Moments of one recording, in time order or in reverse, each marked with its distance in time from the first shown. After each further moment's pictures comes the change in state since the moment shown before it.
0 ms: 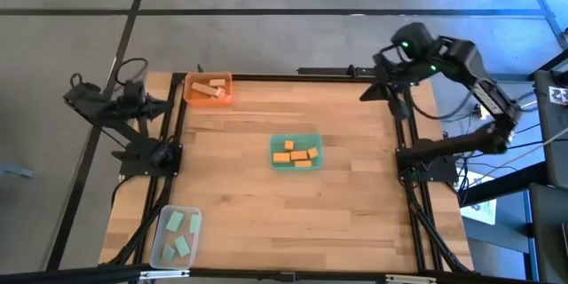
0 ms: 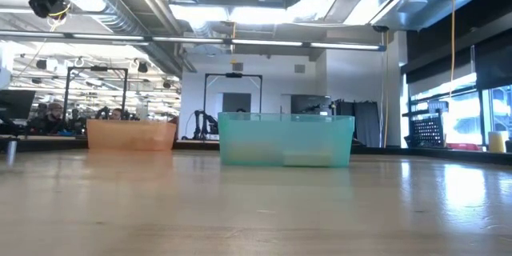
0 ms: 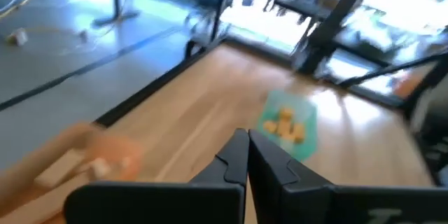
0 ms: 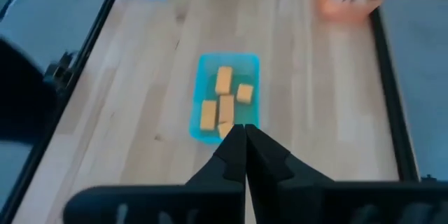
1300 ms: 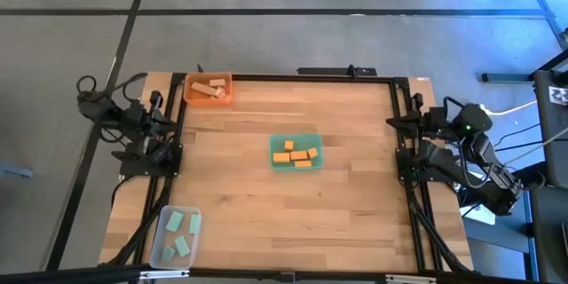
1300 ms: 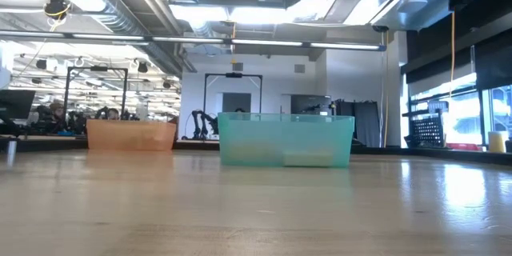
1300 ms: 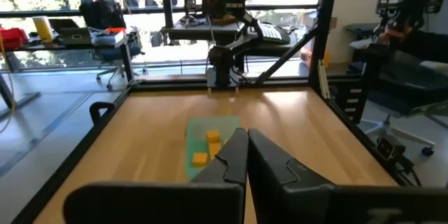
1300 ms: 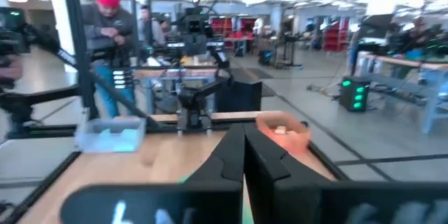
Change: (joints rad) left arm -0.039 -0.028 -0.163 0.409 0.291 0.483; right arm -0.039 -1.203 -1.201 1.024 0.025 0.587
